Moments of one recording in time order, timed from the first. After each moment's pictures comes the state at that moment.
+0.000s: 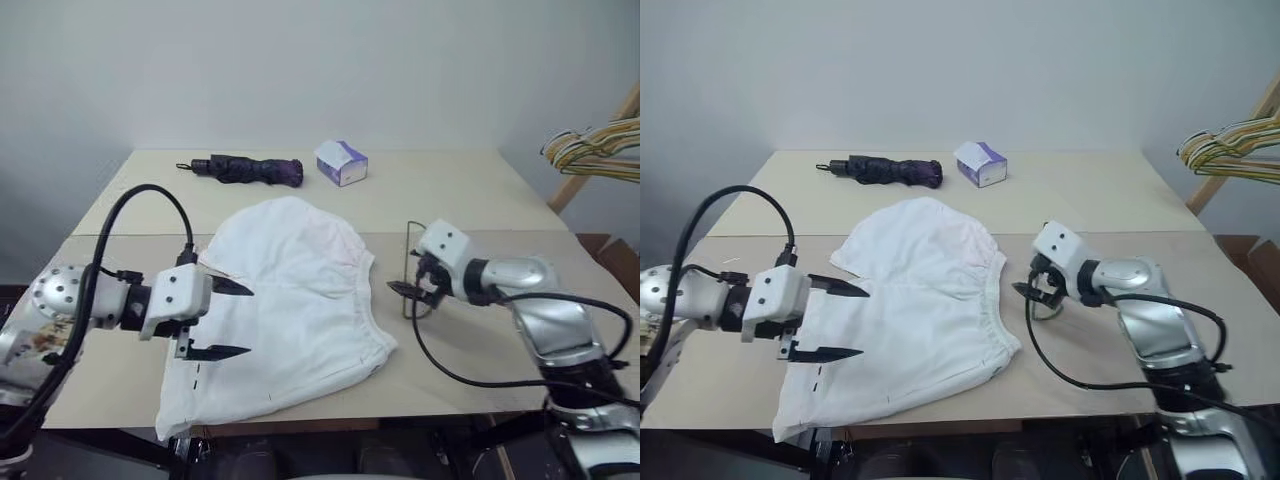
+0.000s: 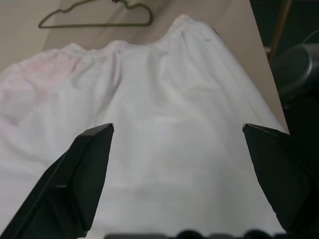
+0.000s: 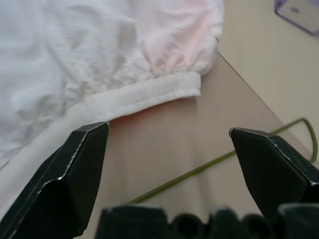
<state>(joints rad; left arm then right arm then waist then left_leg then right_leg) -0.20 0.98 0.03 -0.39 -0.42 0.29 -1.27 -0.46 -0.57 0.11 -0.19 0.04 0.85 0.75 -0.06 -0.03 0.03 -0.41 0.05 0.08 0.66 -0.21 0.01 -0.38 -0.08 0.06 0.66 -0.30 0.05</state>
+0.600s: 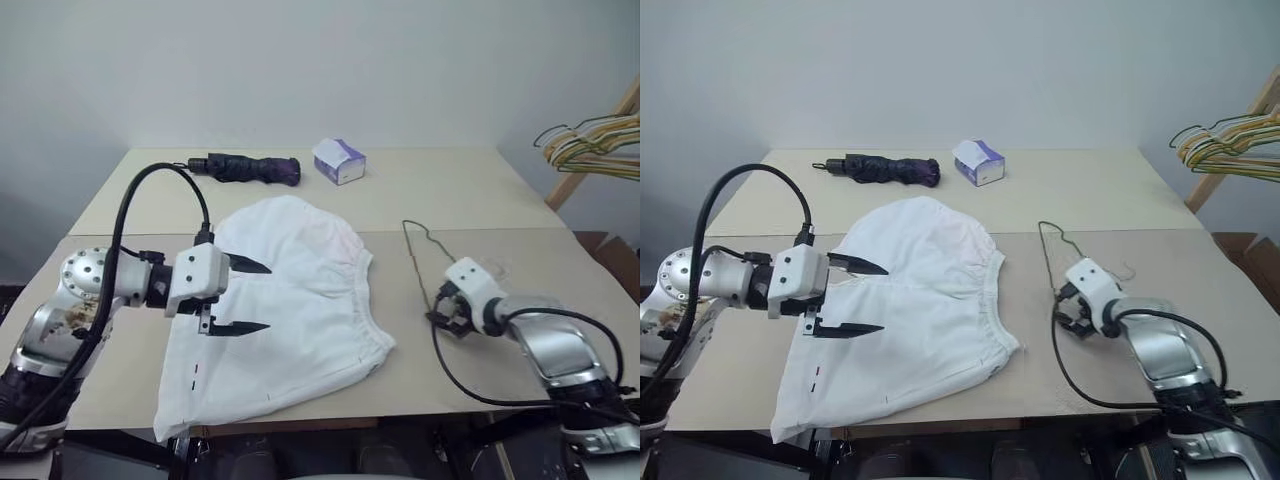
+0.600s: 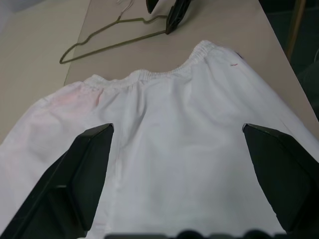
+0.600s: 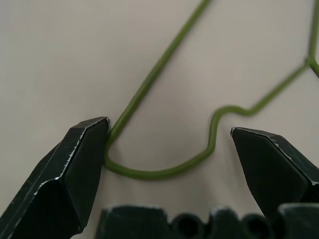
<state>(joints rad) -0.32 0.91 -0.03 -0.29 -0.38 0.23 -1.27 -0.25 -0.74 0.09 -0.15 0.03 0.94 0.65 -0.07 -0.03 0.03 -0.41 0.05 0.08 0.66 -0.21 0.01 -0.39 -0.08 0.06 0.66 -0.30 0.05</state>
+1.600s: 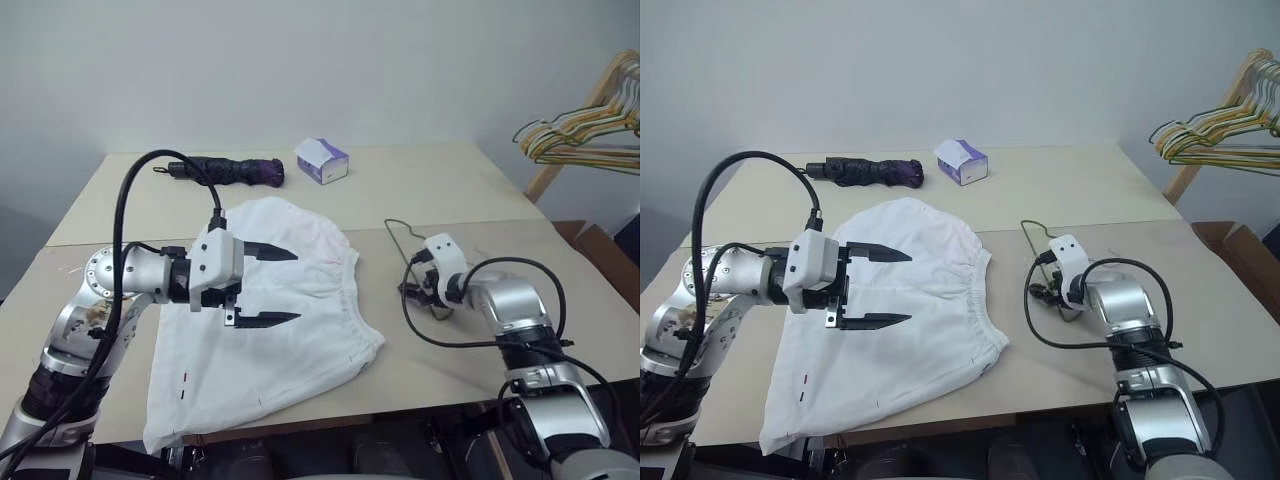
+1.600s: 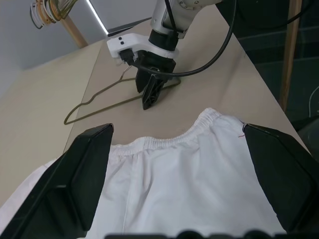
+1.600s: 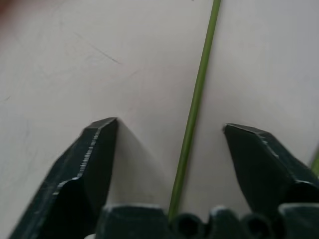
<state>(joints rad) -0.36 0.80 -0.04 -0.36 -0.43 0.30 -1.20 -0.58 -0.48 0.09 0.26 0.10 0.98 0.55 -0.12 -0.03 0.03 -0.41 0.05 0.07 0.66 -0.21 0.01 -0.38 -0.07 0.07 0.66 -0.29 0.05</state>
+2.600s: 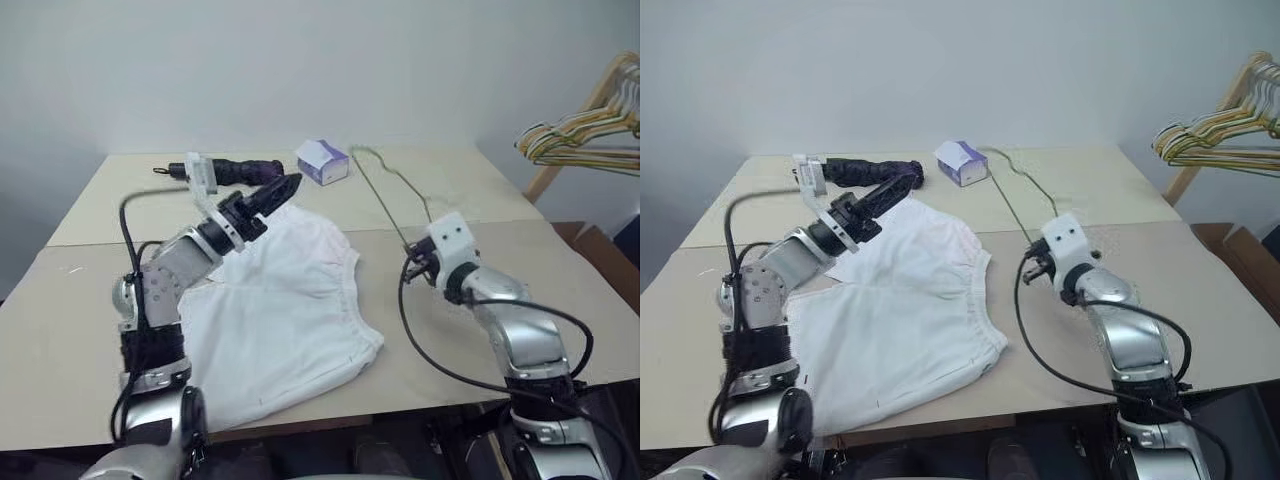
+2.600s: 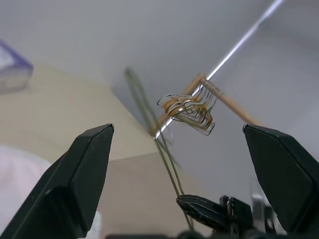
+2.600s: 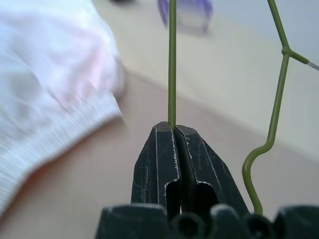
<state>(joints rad) -0.59 0.17 0.39 0.01 -1.12 1.01 -0.23 -0.33 -0.44 0.06 -0.36 0.08 0.66 0.41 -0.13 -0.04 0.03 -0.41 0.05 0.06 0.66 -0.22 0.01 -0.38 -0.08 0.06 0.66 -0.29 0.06</state>
